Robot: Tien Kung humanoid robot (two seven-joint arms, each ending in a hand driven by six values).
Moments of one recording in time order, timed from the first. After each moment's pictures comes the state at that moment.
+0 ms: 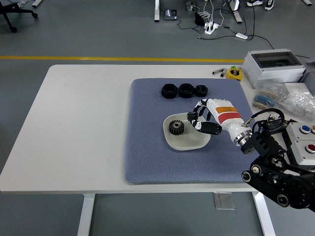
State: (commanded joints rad) left arm -0.12 0.12 -0.48 -0.23 1.06 0.13 0.16; right arm 0.72 -0.25 0.44 1.02 -1.67 -0.51 0.01
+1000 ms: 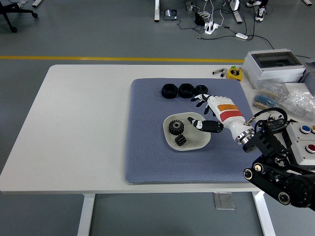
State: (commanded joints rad) left arm -0.12 0.12 -0.48 -0.22 1.06 0.14 0.17; right arm 0.70 -0.27 0.49 1.02 -1.62 -0.58 0.06
